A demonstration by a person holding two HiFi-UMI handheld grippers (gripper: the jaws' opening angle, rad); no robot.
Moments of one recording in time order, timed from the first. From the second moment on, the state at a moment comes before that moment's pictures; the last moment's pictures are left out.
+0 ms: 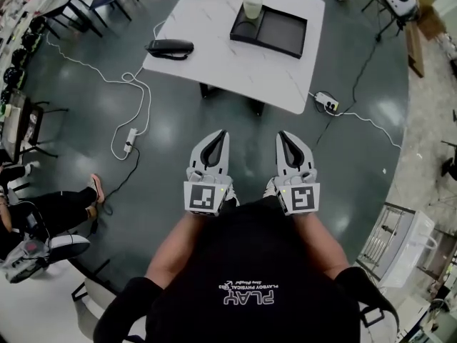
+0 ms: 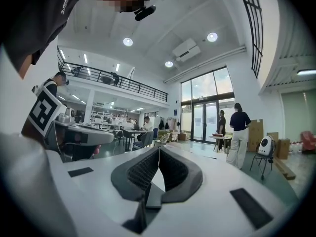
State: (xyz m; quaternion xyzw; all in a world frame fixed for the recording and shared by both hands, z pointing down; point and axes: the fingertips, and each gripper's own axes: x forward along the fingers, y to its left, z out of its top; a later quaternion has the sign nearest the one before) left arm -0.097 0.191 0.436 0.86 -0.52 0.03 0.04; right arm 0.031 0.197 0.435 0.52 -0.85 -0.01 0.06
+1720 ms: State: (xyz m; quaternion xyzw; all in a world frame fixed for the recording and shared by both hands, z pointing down) left arm -0.054 -0.077 0.444 0.82 -0.57 0.06 0.05; right arm 0.062 -0.084 0.451 0.47 -0.88 0.02 0.02
